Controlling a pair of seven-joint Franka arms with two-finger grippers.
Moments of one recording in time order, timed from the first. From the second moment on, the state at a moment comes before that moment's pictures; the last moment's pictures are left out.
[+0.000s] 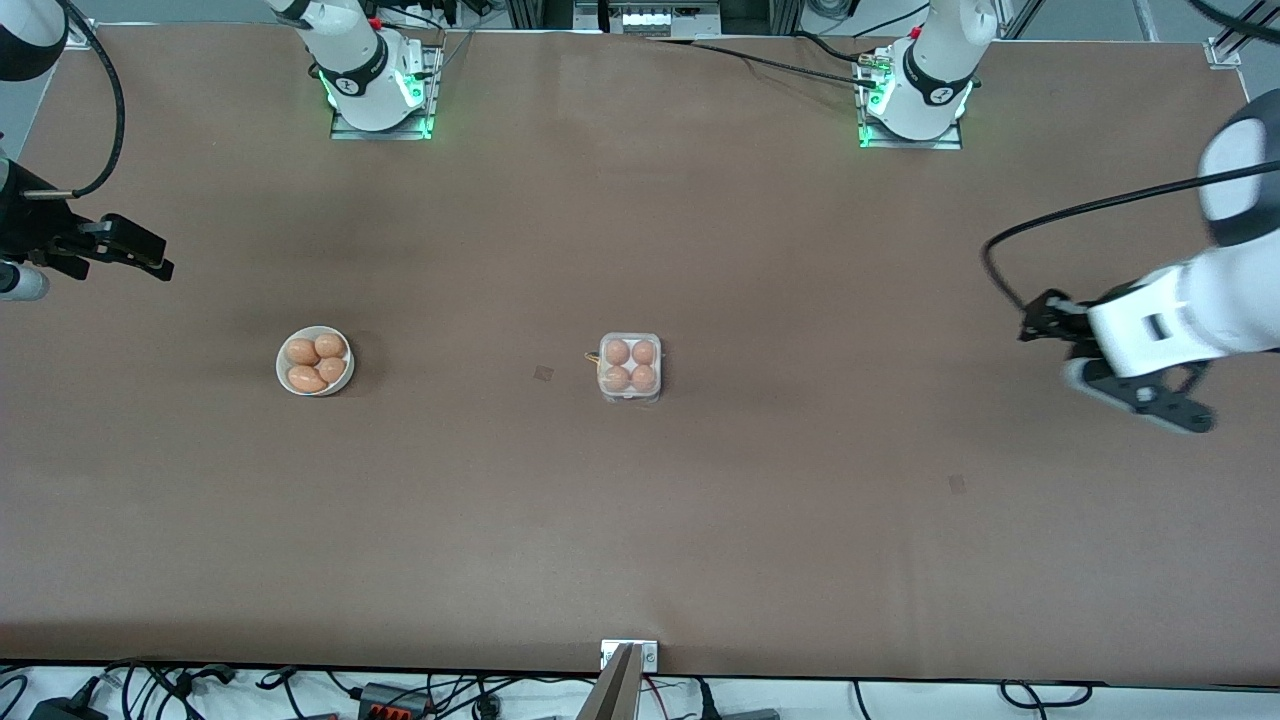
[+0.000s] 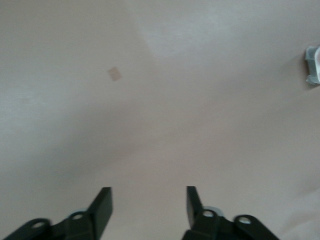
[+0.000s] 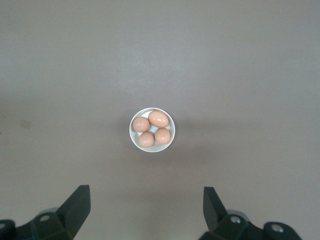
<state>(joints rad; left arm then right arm) 0.00 0.37 -0.03 -1.27 -0.04 1.47 0.35 -0.01 0.03 -0.04 -1.65 0.00 1.68 -0.04</state>
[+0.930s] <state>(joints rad) 0.05 0.31 -0.03 -1.26 -0.04 1.42 0.08 -0.01 0.02 -0.04 -1.67 0.00 1.66 -0.04</state>
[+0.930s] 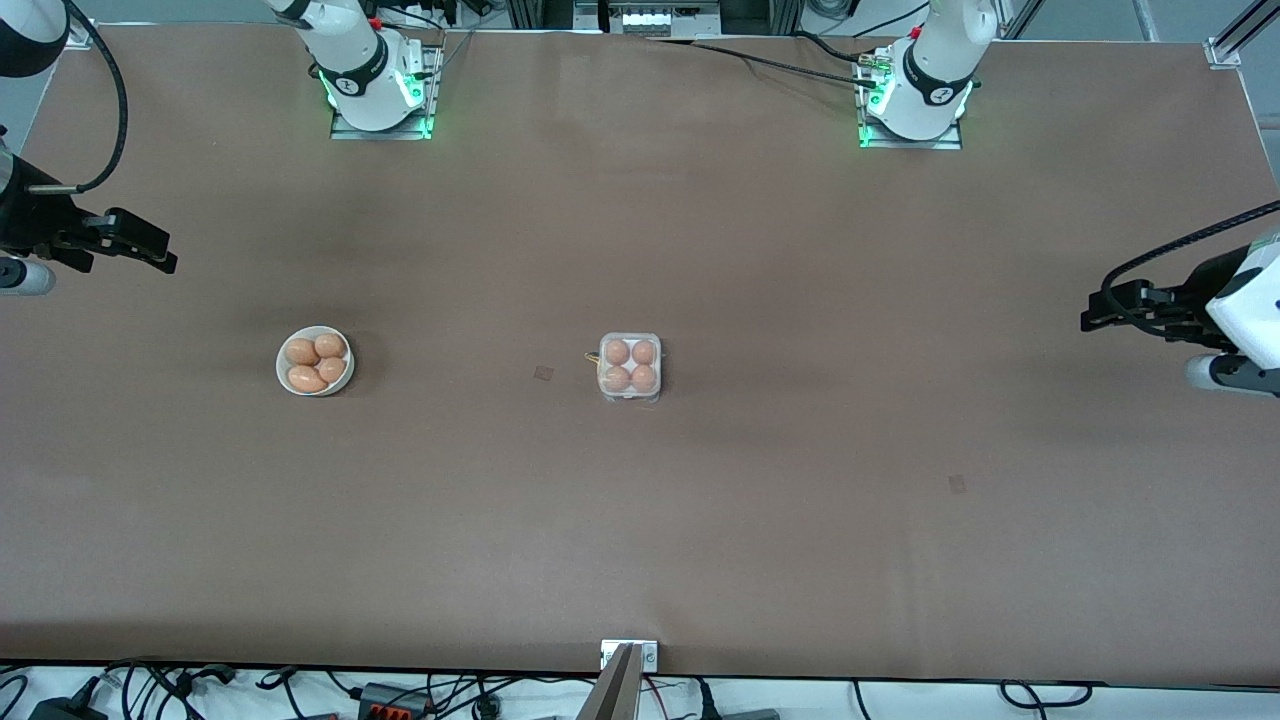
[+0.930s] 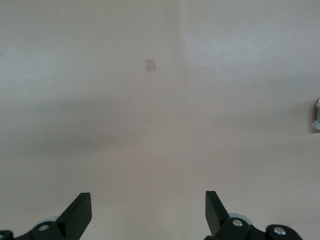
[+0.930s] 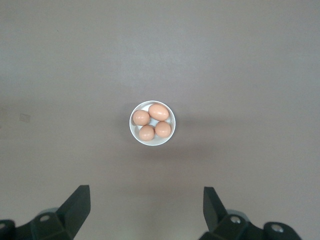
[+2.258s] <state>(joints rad) 0.04 0.04 -0.05 -1.63 -0.04 1.63 0.04 -0.01 0.00 -0.04 -1.68 0.00 1.66 -0.04</state>
